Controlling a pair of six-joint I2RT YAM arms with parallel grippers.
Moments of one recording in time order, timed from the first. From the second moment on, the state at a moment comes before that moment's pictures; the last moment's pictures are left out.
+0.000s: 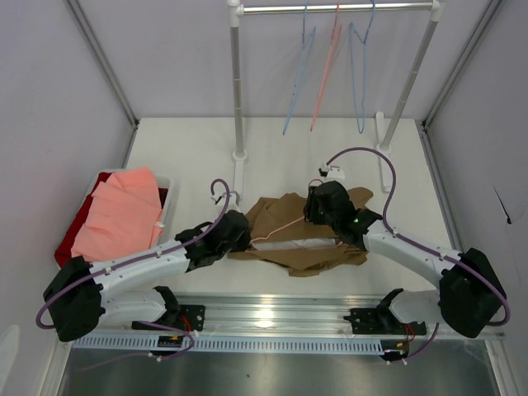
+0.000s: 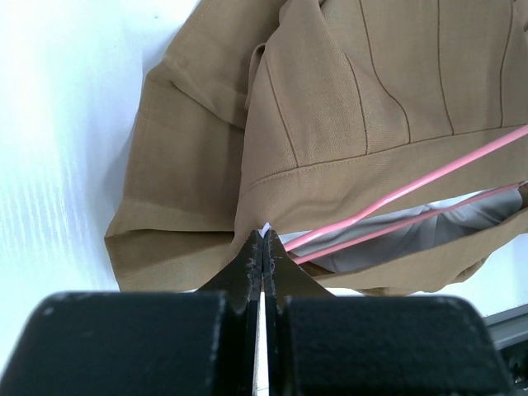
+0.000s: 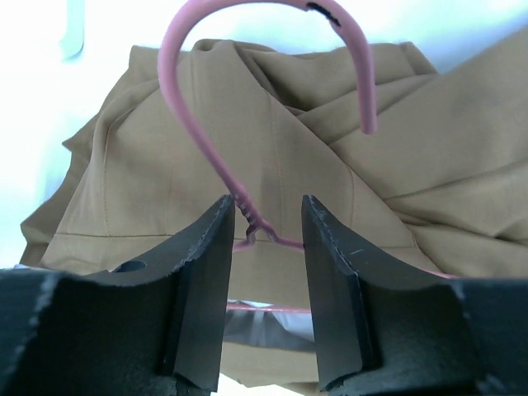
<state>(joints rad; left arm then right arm) -0.91 1.14 0.64 -0.30 -0.37 -0.86 0.73 1.28 0.80 -0.18 0.33 0.57</state>
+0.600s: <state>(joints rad) -0.91 1.14 0.63 -0.27 -0.35 -0.86 0.68 1.31 0.82 -0.17 0.14 0.46</state>
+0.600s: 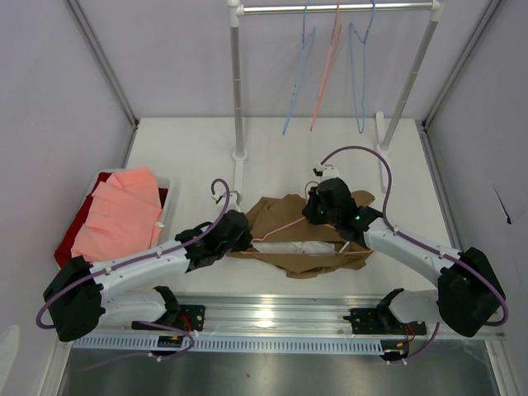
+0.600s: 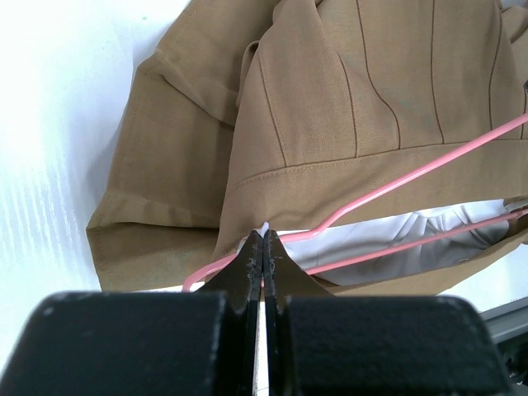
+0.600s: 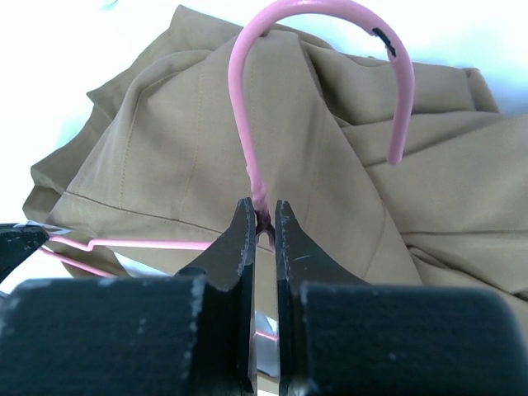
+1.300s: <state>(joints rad) -0.91 1.14 0.63 -0.33 -0.38 -0.87 0.68 1.17 0.75 -0.19 0.33 0.50</state>
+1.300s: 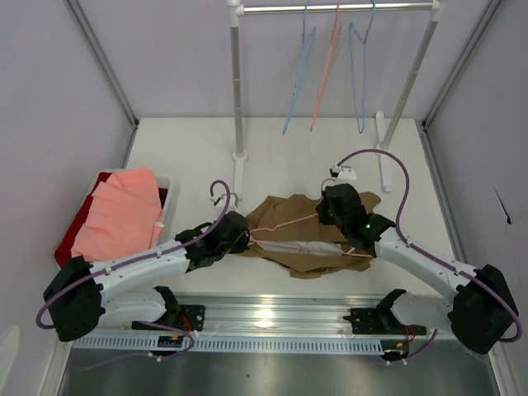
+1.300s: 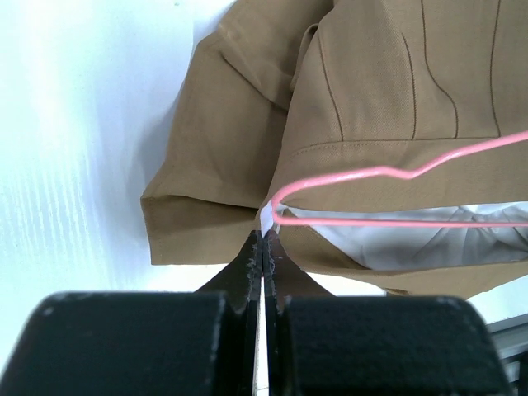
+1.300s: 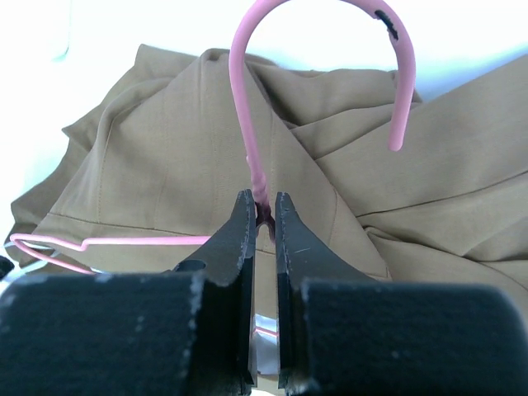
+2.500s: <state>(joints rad) -0.84 1.20 0.67 -0.36 -0.31 -0.87 0.72 1.06 0.67 -0.15 0.43 0.54</state>
